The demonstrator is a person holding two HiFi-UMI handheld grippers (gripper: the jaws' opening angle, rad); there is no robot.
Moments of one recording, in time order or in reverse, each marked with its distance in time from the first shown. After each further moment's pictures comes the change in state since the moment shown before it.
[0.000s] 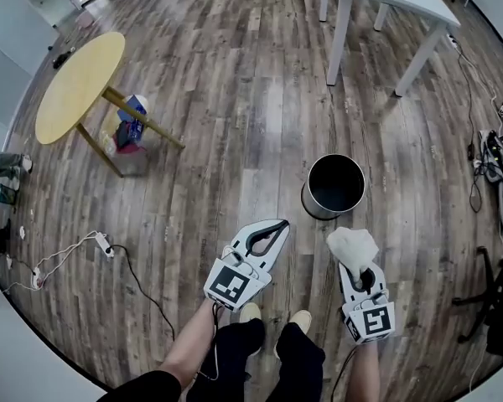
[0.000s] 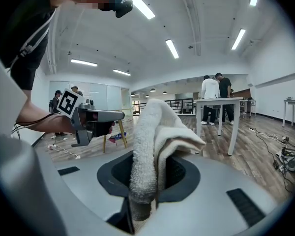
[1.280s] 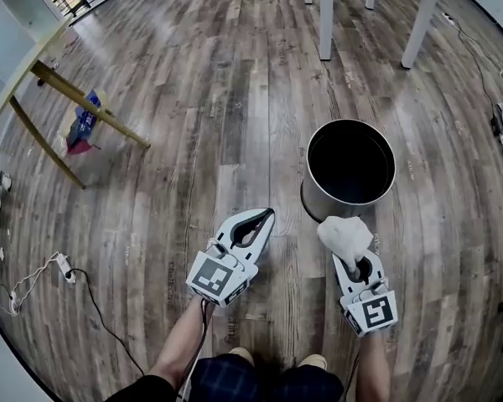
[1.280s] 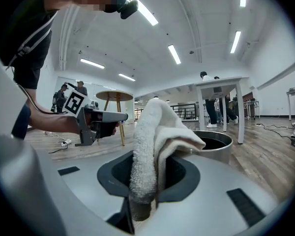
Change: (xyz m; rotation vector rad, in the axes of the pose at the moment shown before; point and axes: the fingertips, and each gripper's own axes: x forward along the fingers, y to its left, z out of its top) left arm 0.080 0.054 -0.301 0.036 -0.072 0.006; right arm 0.138 -0.046 -0.289 -0.055 -0.144 0.026
